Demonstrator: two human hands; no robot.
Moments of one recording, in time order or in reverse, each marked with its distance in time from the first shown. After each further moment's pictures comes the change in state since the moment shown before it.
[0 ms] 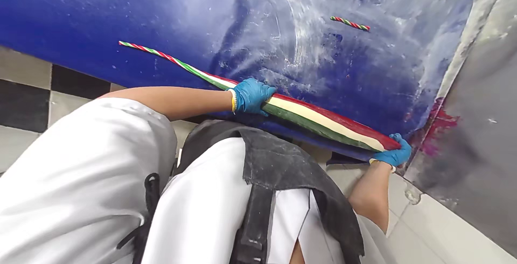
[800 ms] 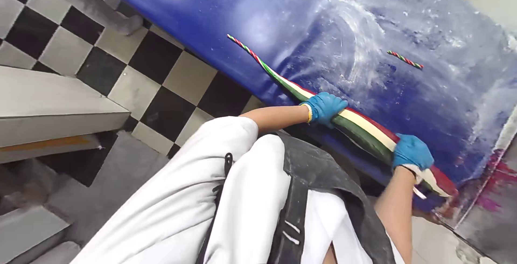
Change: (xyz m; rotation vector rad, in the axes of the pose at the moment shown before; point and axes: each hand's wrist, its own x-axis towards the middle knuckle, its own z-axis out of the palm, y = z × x) left_hand 0.010 0.069 0.026 0.058 0.318 -0.075; right_hand -0.125 -0.064 0.114 -1.431 -0.499 -0.419
